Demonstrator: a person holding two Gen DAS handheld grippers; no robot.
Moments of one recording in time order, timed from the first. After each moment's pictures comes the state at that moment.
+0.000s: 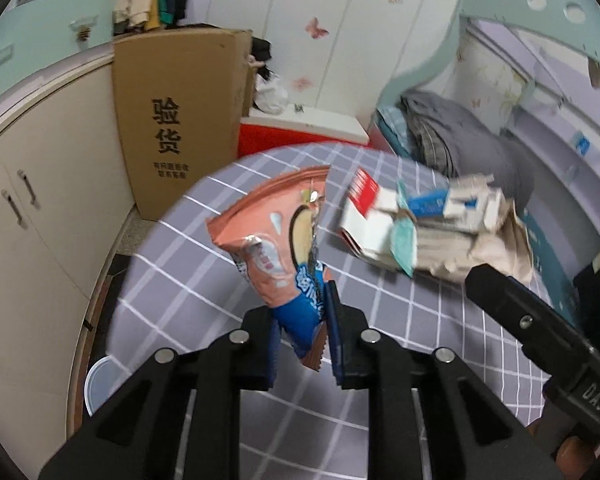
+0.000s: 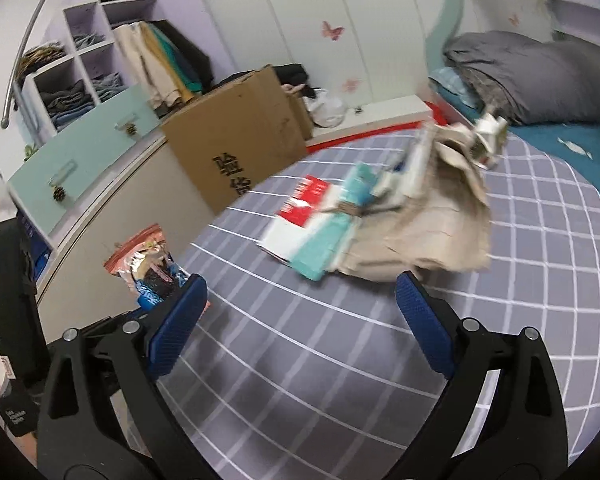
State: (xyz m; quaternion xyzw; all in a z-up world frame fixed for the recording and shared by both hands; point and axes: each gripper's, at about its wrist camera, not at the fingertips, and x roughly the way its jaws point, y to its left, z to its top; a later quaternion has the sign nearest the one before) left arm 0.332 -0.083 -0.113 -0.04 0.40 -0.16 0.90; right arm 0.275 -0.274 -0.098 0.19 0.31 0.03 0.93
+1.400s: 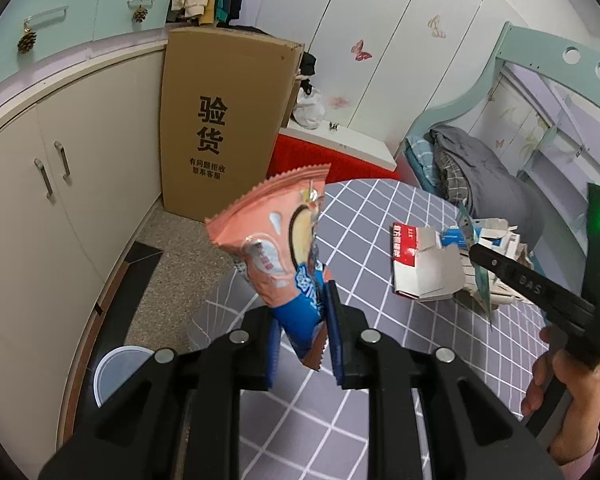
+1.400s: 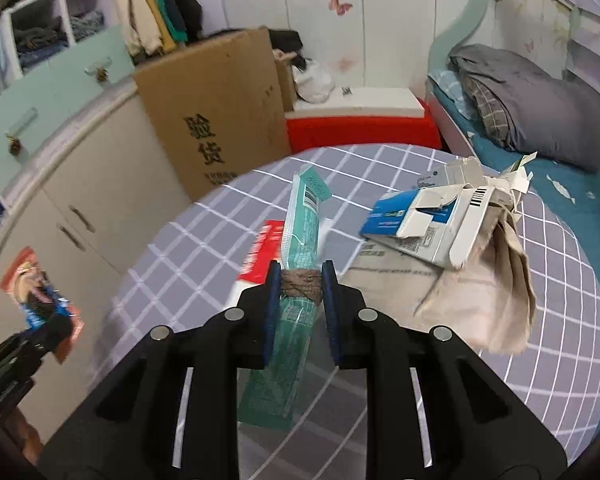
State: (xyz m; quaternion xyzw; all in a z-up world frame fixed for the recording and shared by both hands) left arm 0.336 0.001 -0.101 -0.10 0.39 -0.13 0.91; right arm 0.347 -0.246 -0.087 0.09 0.38 -0.01 0.92
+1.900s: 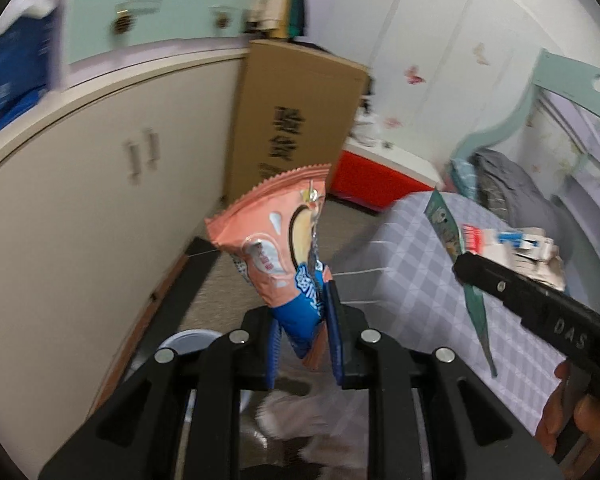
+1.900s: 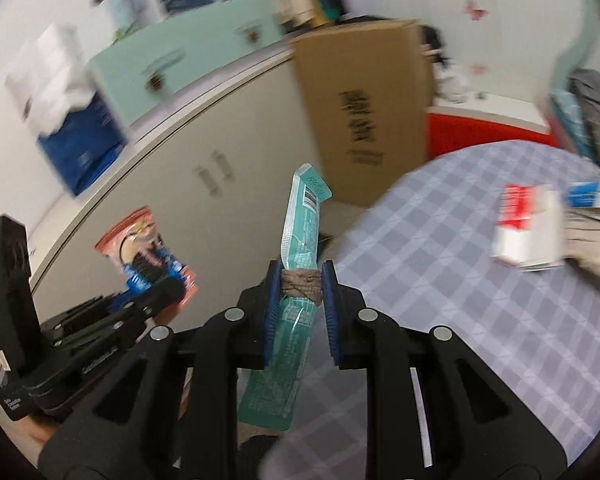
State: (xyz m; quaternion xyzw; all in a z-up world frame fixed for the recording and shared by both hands) left arm 0.271 0.138 -0.107 -0.11 0.38 -0.04 0.92; right arm 0.303 -0.056 -0.085 0.07 0.38 0.21 0.90
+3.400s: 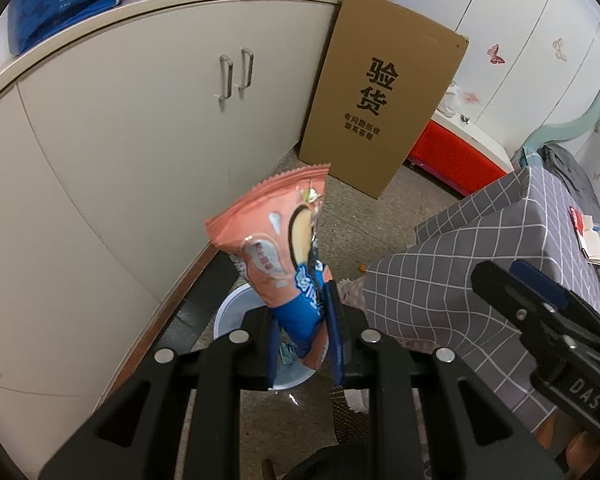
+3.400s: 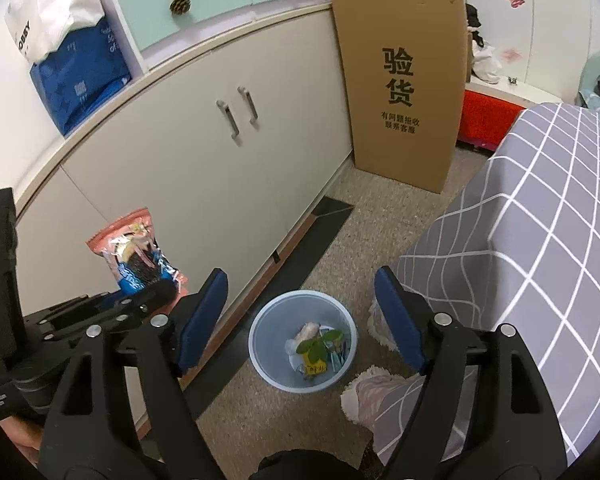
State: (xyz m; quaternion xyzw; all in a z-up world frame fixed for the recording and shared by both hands) left arm 0.279 0.233 -0.196 -0.13 0.46 0.05 0.88; right arm 0.307 0.057 -0.168 0.04 0.41 0.21 0.89
